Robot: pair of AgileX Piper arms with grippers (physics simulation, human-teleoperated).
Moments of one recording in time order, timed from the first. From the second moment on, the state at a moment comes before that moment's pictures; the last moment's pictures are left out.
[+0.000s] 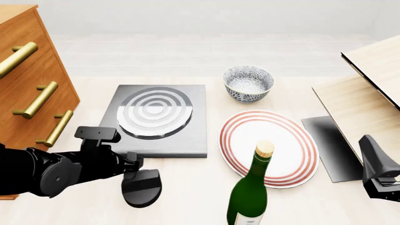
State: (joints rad) left arm -0.39 1.48 -0.41 -0.14 -0.19; right arm 0.00 0.18 0.00 -0.18 0.00
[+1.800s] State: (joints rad) left arm -0.48 0.62 -0.54 0.29 -0.23; right arm 0.00 0.18 0.00 -0.18 0.00
